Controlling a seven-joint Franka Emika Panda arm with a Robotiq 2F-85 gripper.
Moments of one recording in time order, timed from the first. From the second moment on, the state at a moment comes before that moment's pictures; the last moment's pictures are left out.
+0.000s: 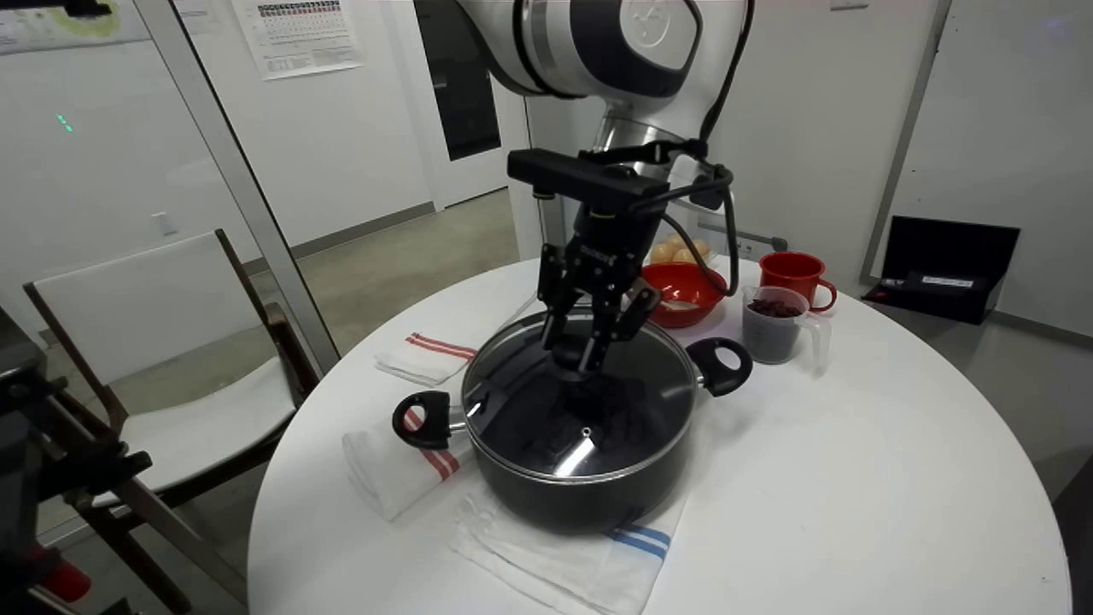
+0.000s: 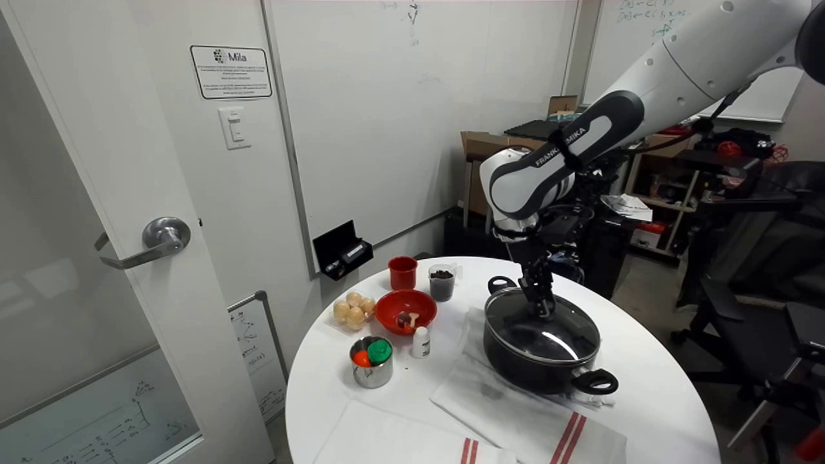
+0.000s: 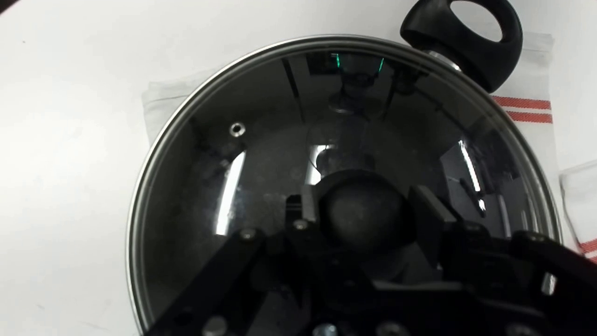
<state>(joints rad) -0.20 1.11 -0.01 -1.28 -0.04 1.88 -0.22</state>
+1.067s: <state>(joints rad) -0.20 1.11 -0.02 -1.28 -0.04 1.87 -0.22</state>
